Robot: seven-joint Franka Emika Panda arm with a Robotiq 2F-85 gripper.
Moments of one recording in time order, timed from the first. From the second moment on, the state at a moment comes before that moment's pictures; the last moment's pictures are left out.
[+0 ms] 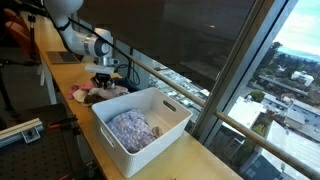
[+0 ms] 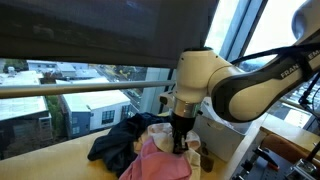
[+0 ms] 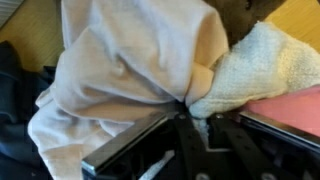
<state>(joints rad) 0.31 0.60 0.22 -1.93 -0.38 2.41 -0.21</state>
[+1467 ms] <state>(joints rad) 0.10 -0.04 0.12 -1.84 -0.23 2.08 -0.36</state>
